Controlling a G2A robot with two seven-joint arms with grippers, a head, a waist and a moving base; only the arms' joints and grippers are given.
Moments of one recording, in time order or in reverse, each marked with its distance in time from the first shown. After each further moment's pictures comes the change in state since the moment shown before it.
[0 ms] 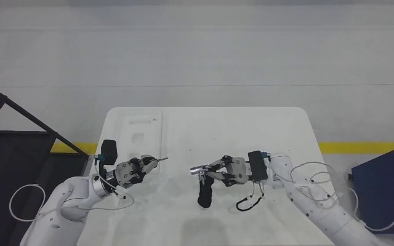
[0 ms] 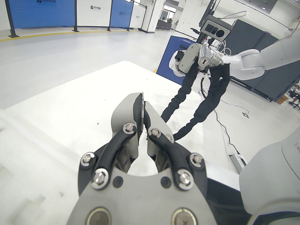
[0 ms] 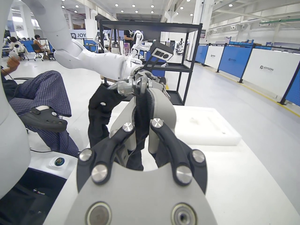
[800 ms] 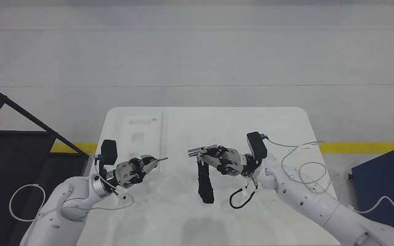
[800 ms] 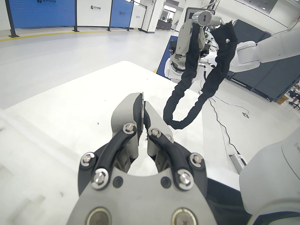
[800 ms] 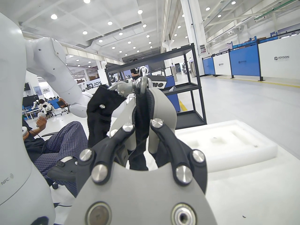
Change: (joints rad) left arm 0.000 0.000 0.000 0.000 0.000 0.000 0.000; right arm 0.162 -0.015 -0.261 0.084 0.463 0.000 0.001
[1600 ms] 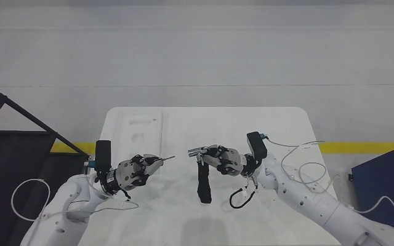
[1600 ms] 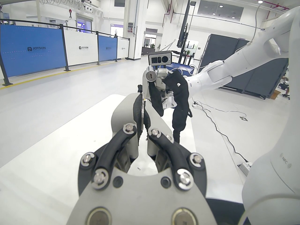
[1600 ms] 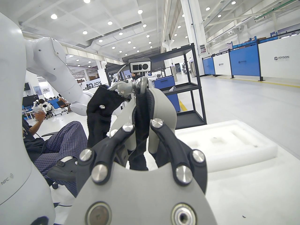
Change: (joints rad) left arm 0.002 0.037 0.052 -0.135 0.152 0.000 0.317; right arm 0.000 0.000 0.000 0.000 0.000 0.000 0.000
